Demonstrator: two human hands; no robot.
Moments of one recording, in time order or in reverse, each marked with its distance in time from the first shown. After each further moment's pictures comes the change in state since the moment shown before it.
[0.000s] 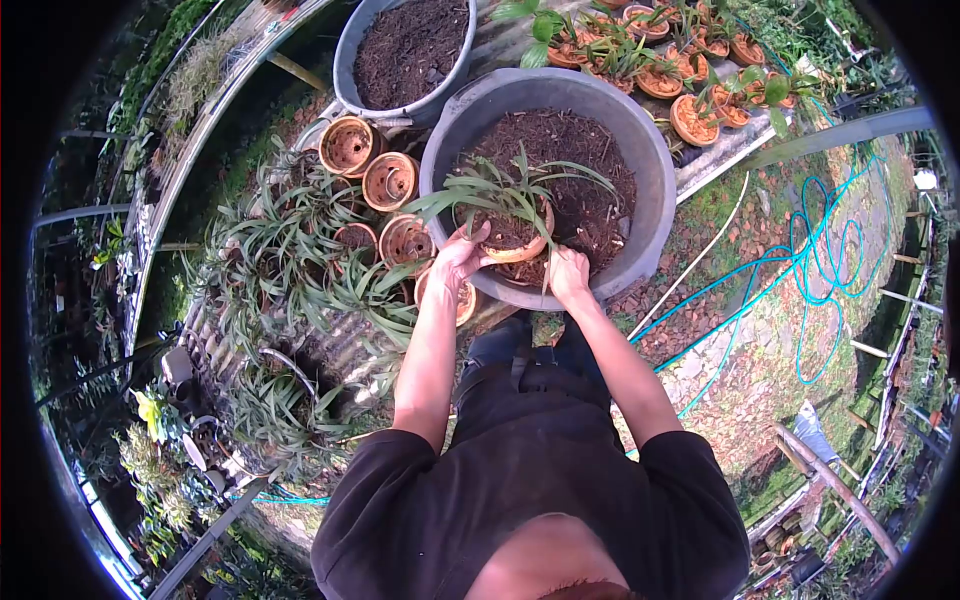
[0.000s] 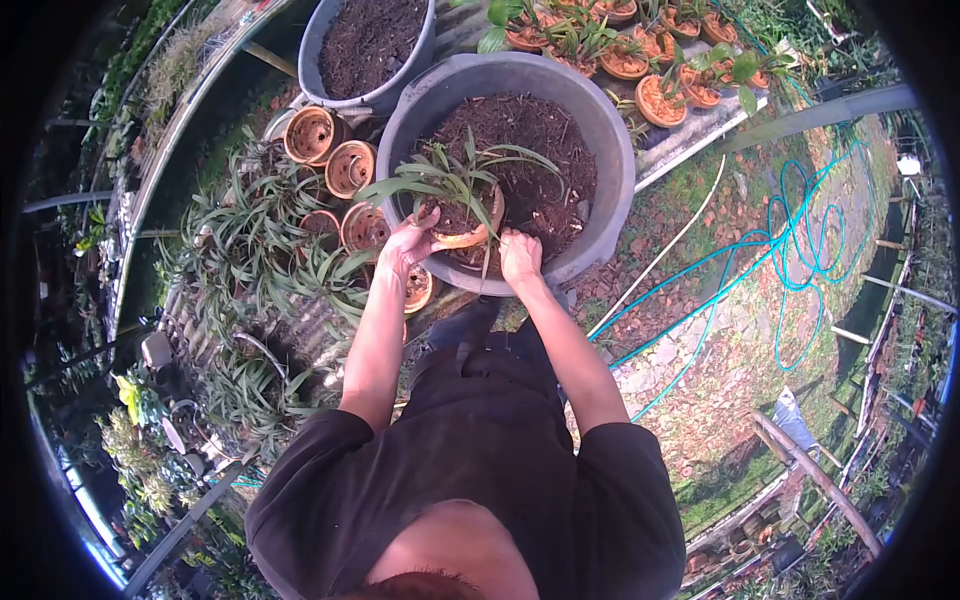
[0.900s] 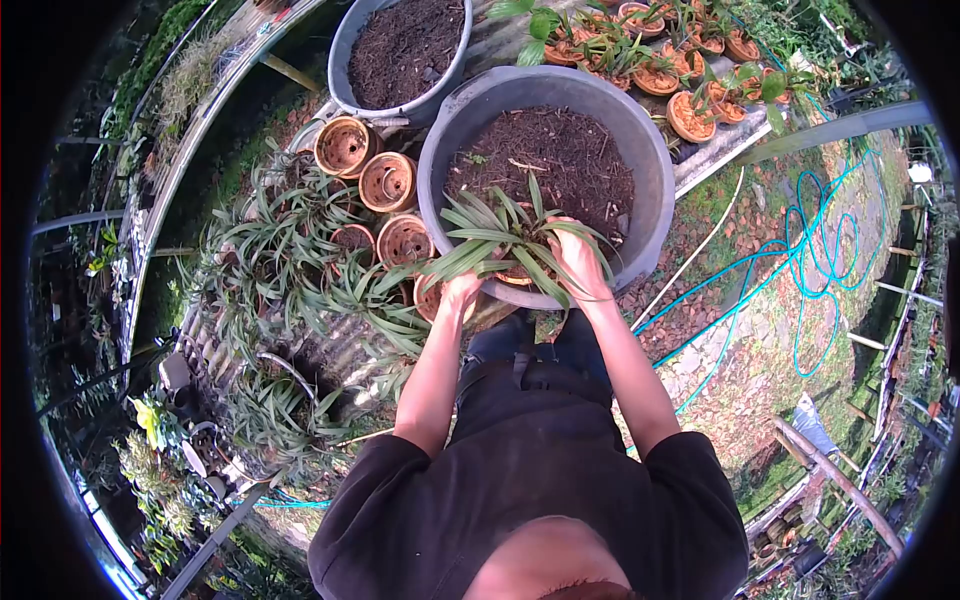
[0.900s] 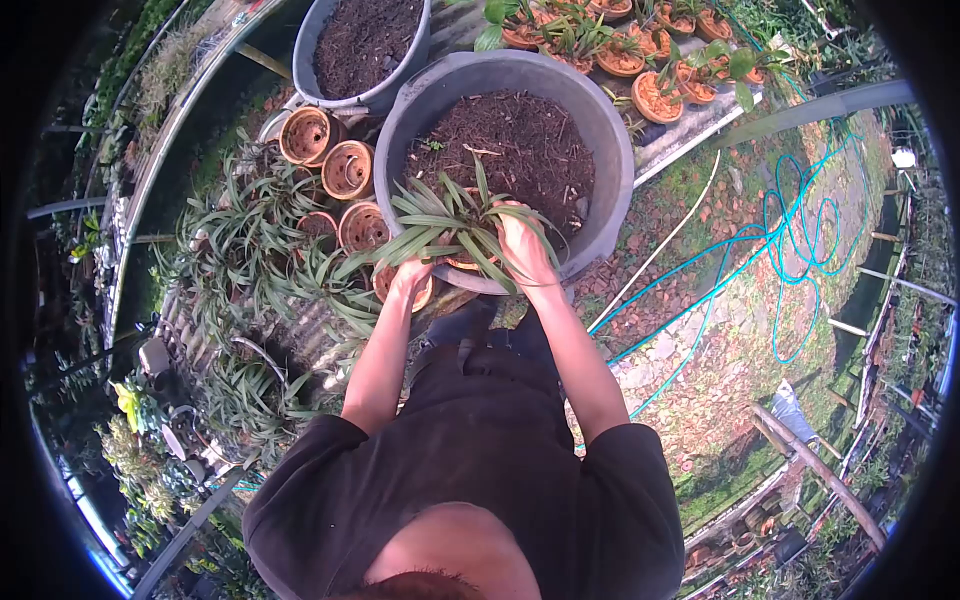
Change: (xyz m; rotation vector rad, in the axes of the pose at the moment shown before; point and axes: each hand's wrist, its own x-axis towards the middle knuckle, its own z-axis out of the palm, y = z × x) left_hand -0.010 -0.063 -0.037 0.459 0.094 0.306; right_hand 0.011 -0.053 -0.086 0.123 0.276 -0.408
